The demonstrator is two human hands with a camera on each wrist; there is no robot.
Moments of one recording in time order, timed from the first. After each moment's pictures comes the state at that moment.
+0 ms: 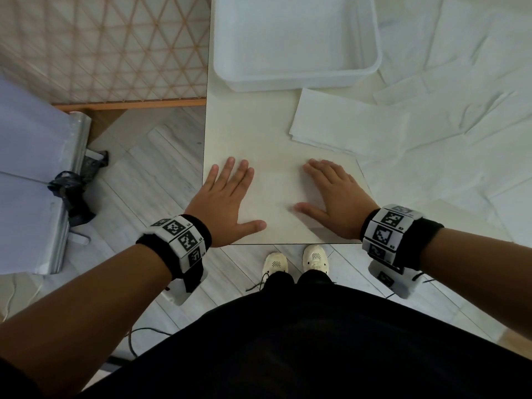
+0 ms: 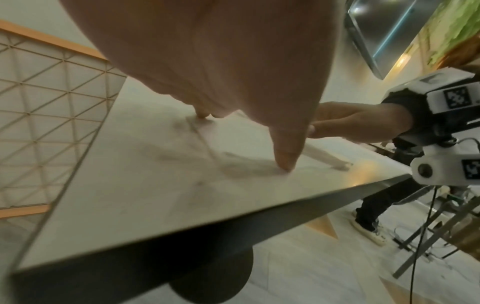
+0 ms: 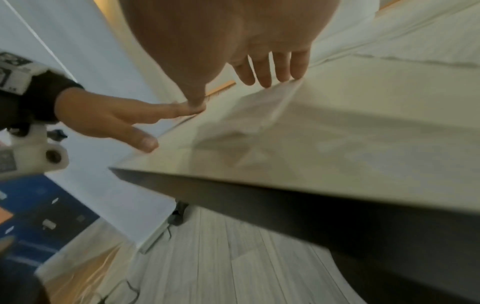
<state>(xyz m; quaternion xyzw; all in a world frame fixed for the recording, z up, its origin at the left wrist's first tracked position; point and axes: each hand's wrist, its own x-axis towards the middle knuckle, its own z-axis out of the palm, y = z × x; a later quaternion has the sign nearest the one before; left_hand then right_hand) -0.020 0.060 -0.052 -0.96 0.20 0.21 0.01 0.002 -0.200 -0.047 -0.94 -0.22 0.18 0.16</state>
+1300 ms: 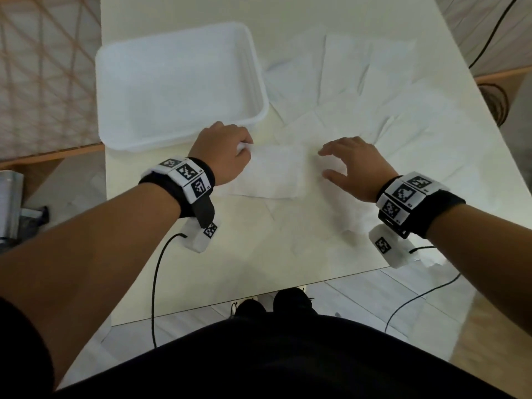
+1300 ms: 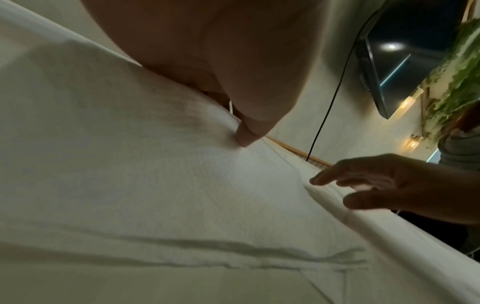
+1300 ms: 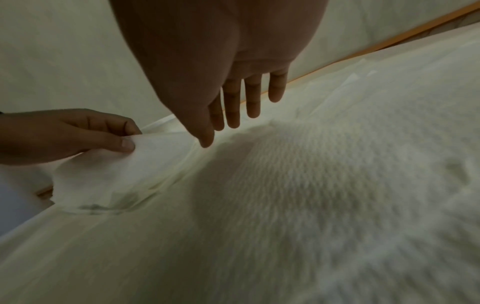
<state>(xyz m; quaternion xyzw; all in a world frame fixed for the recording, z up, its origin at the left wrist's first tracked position) 0.163 -0.119 -0.006 -0.96 0.19 0.12 -0.19 0.106 -0.391 -0.022 -0.98 -0.08 0.12 0.16</state>
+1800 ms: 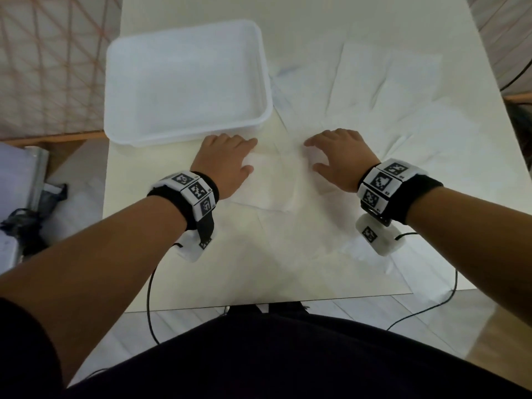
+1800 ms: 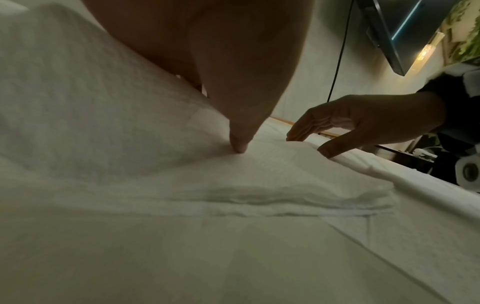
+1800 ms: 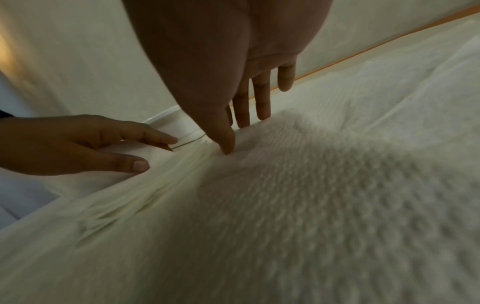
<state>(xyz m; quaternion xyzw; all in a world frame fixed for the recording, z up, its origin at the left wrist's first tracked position) 0.160 -0.135 -0.031 -0.98 0.18 0.12 -0.02 0.167 -0.386 -0.031 -0.97 -0.17 0.13 0.11</state>
